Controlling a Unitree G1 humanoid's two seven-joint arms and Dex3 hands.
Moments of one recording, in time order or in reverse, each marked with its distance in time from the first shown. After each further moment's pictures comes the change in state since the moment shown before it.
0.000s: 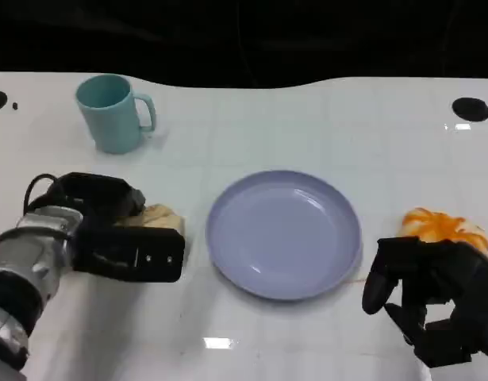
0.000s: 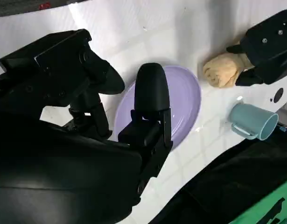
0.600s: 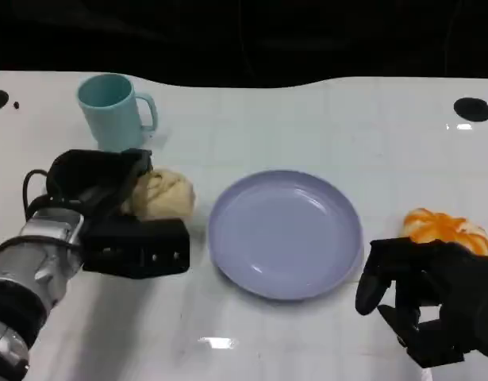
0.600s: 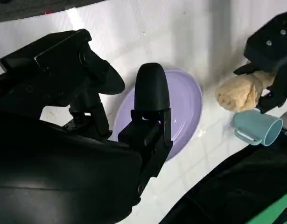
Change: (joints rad) left arm 0.037 0.000 0.048 -0.162 -0.018 0.076 0.174; right arm -0.025 0.008 0.029 -0.001 0.000 0.049 0.001
